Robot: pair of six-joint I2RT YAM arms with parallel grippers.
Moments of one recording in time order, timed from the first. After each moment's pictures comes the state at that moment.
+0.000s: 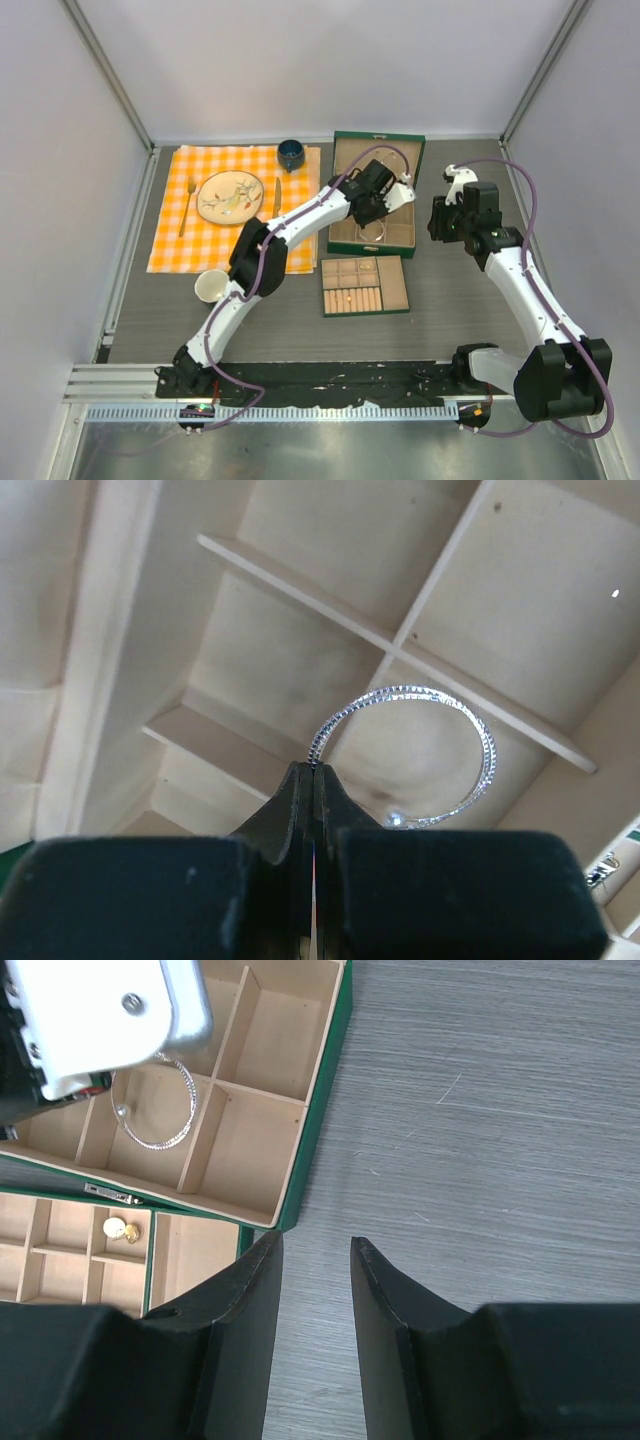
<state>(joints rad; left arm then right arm) -0.81 2.45 2.27 -0.76 0.03 0.47 0.09 1.14 0.89 -0.42 -0.09 0.01</state>
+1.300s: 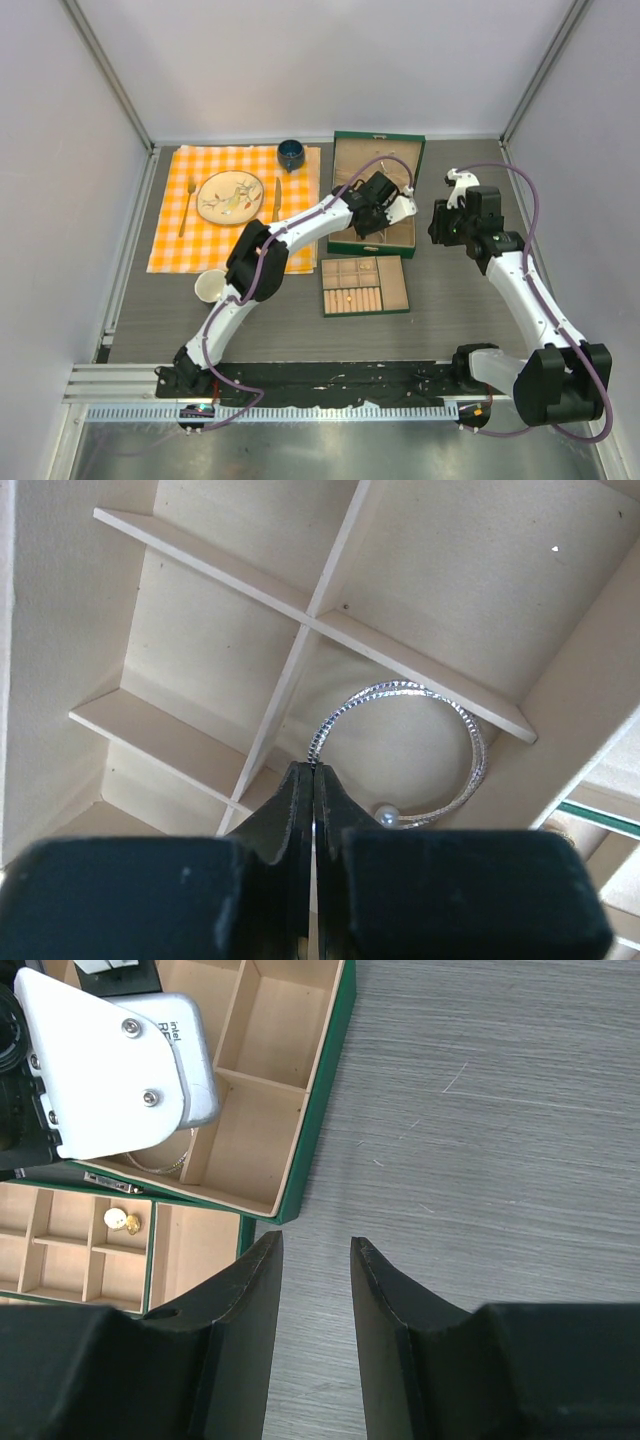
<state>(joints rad) -0.85 2.39 2.11 -0.71 0.00 0.47 0.07 1.12 0.85 -0.41 -0.12 0.01</state>
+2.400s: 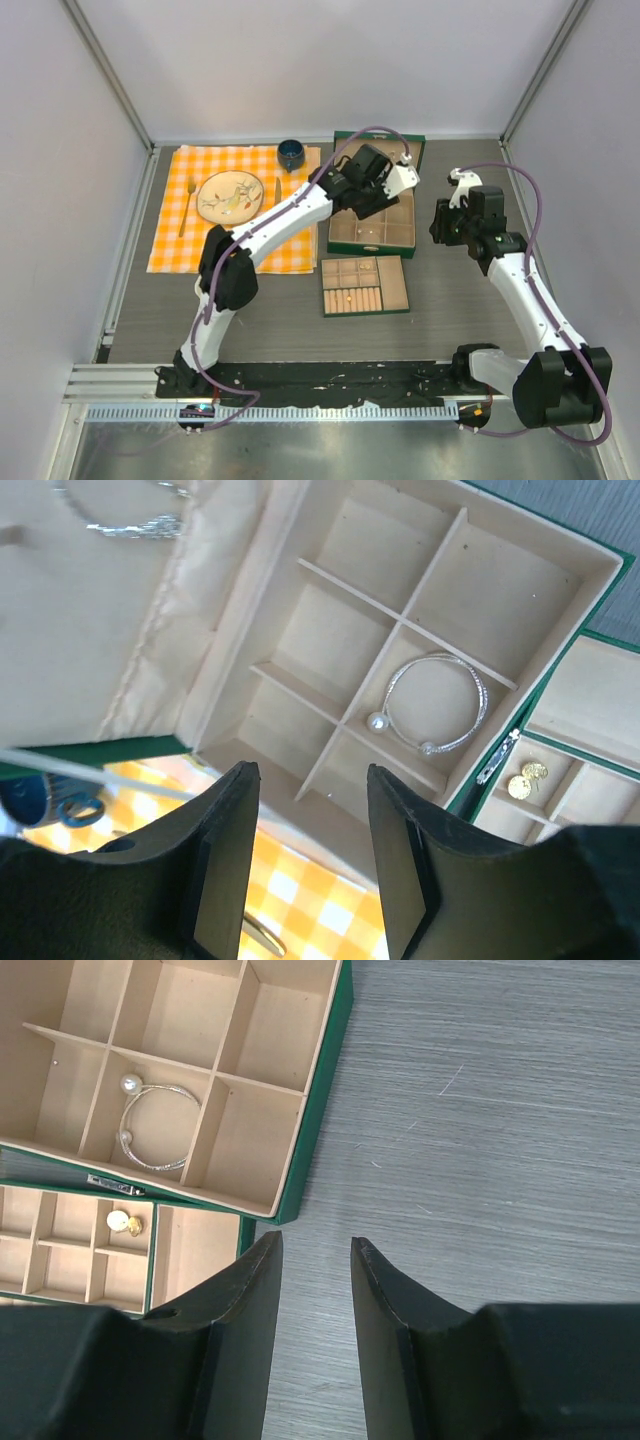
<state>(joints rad) -0.85 2.18 2.11 -0.73 -0.06 0.47 0.06 1.11 0.85 -0.41 -0.13 0.01</state>
